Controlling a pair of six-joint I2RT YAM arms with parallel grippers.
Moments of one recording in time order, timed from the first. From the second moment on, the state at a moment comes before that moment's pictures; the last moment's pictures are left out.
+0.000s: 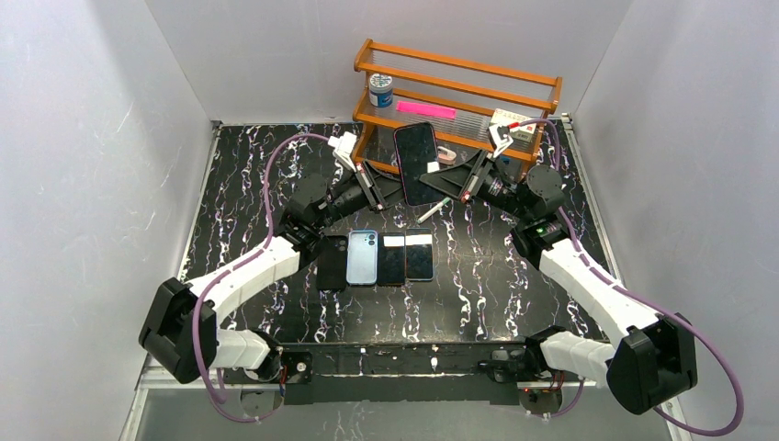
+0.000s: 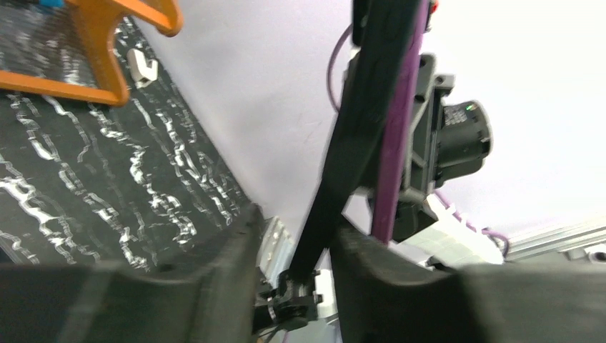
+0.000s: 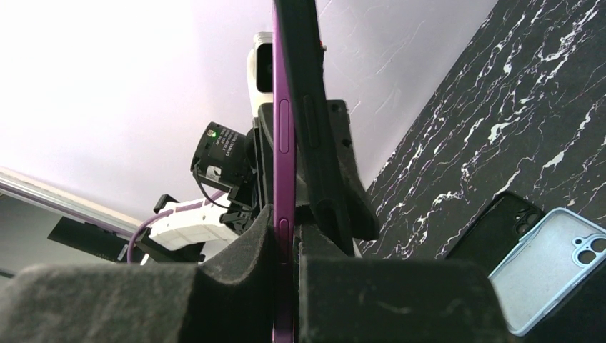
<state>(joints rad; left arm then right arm) -0.63 1.29 0.85 0.59 0.44 -1.08 0.45 1.12 0.82 0.54 -0.67 1.20</state>
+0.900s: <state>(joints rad) -0.27 1.19 0.96 -0.54 0.24 -0.56 0.43 0.94 0.68 -0.03 -0.52 0.75</state>
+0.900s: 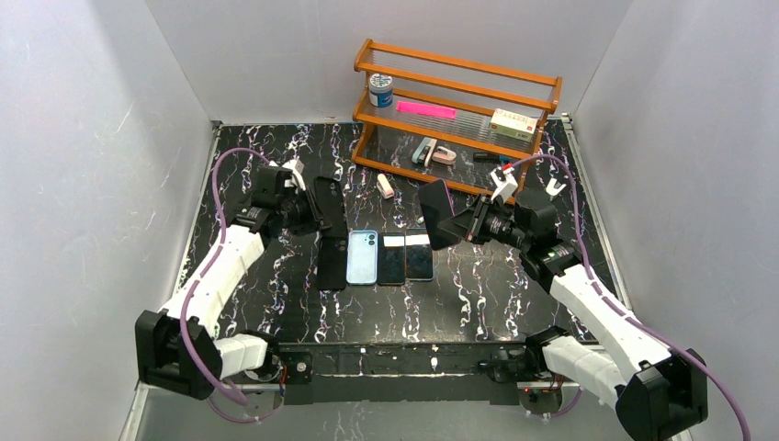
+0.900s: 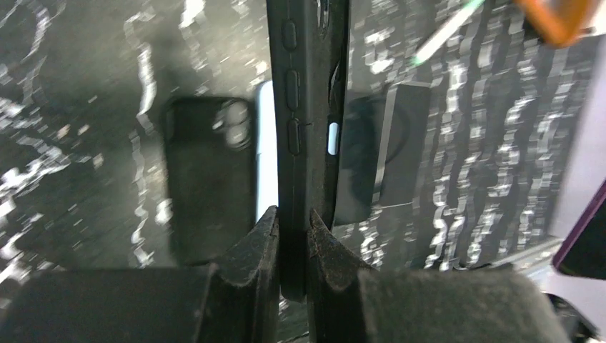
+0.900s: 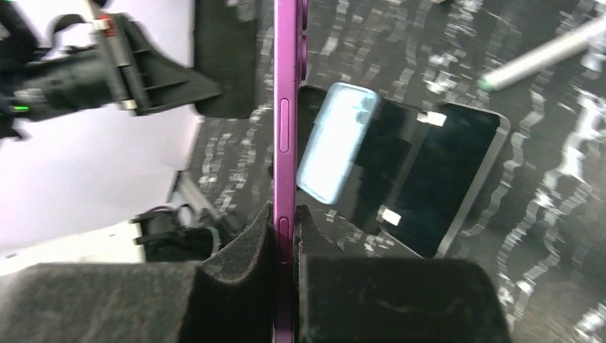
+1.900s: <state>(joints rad) -0.13 1.41 0.99 -1.03 0.07 -0.26 0.34 1.17 0.38 0.09 -0.38 0.71</state>
